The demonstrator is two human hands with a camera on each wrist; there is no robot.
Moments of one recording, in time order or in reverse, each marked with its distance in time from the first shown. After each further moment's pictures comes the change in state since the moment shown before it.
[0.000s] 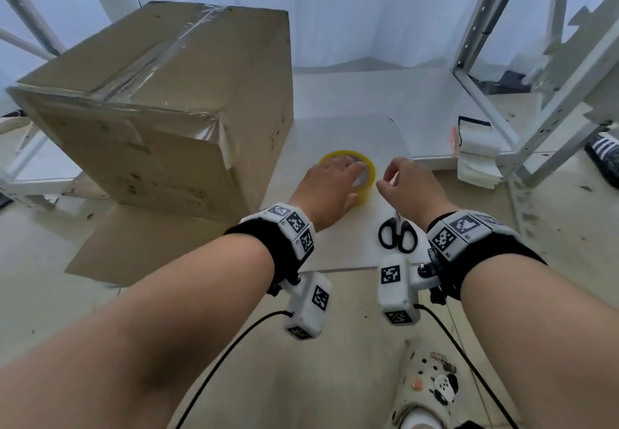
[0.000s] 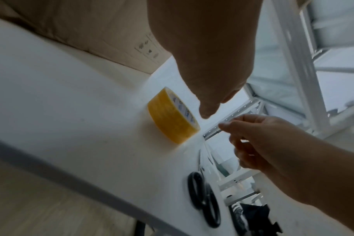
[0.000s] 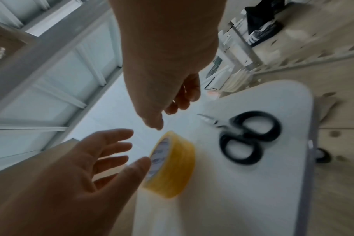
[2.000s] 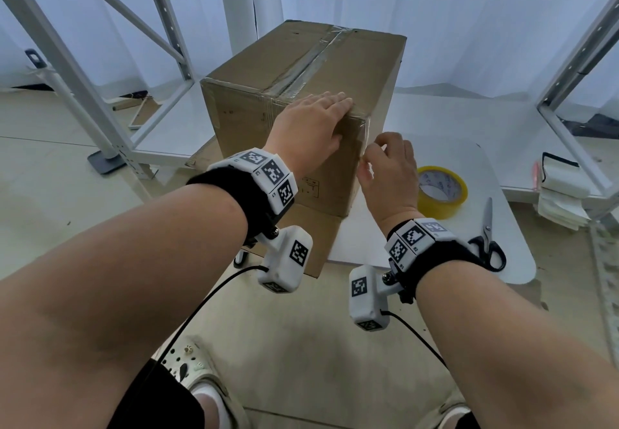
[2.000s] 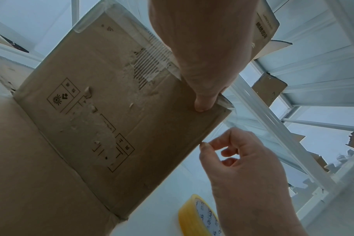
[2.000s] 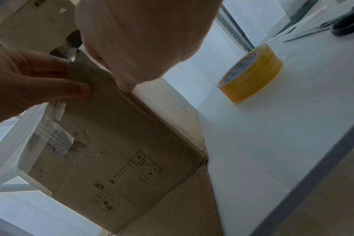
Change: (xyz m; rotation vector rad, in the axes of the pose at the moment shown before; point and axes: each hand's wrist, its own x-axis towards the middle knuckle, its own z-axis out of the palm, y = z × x) left_hand -0.107 -0.103 -0.154 0.266 0.295 -0.232; right_hand -0.038 -0.172 0.090 -0.047 0.572 -0.655
